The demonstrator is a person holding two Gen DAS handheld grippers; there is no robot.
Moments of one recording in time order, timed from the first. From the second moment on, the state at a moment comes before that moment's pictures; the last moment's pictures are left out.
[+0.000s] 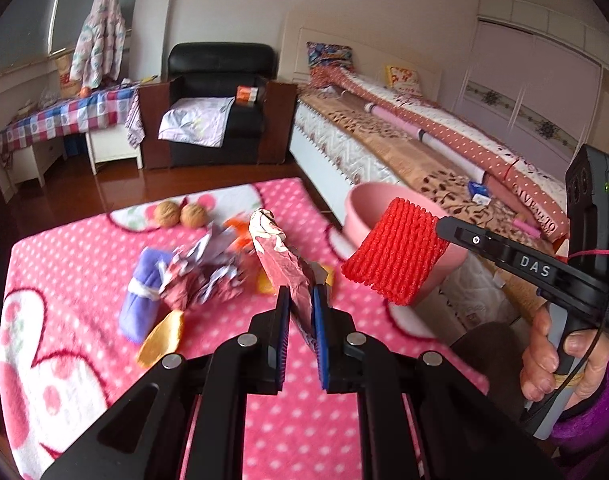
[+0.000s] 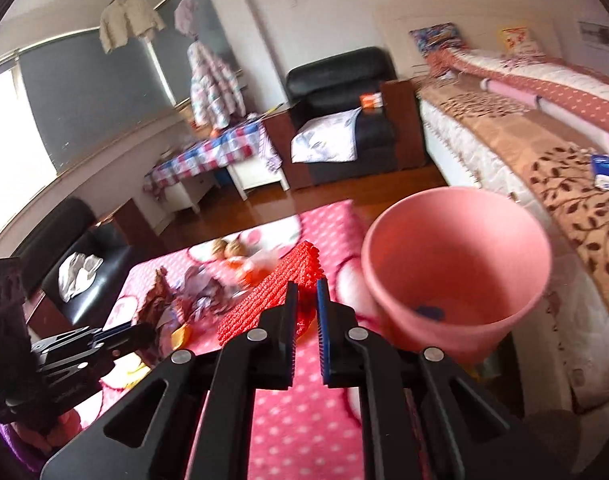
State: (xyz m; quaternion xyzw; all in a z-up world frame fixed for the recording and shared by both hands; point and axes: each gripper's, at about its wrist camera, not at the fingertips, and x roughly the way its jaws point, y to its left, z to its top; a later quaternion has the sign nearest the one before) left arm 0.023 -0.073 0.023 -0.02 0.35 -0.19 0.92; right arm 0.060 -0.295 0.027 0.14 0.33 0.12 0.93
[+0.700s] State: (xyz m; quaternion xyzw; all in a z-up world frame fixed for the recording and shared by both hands) left arm 0.085 -0.189 0.043 0.00 0.33 -0.25 0.91; right arm 0.087 -0.379 0.037 0.14 0.28 0.02 0.95
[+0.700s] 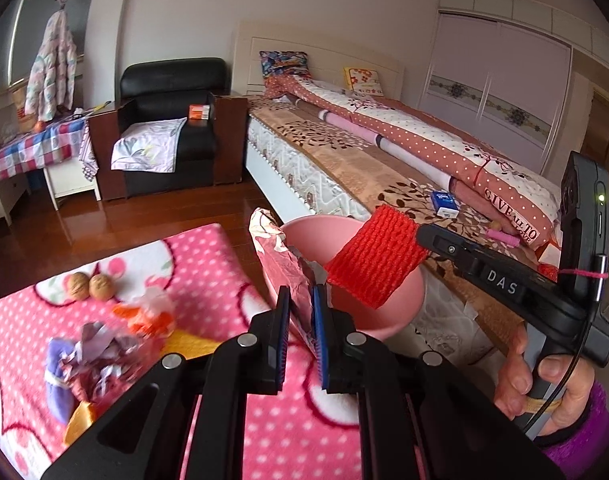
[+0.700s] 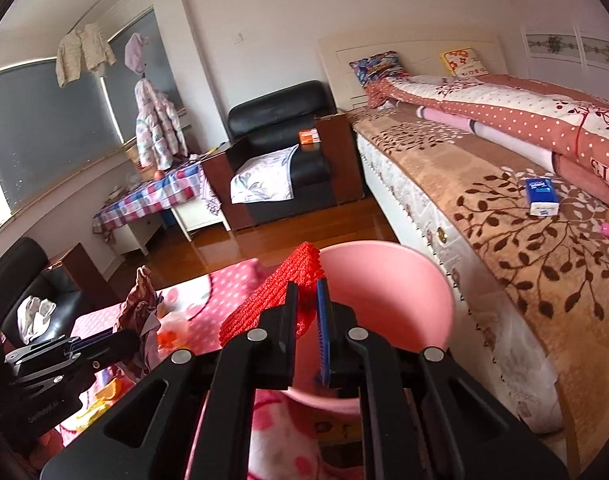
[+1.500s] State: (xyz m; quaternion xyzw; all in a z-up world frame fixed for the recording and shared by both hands) left arm 0.158 -0.272 -0.010 0.01 0.39 -0.26 0.88; right arm 0.126 -0.428 -0.013 0.15 0.32 -0.02 0.94
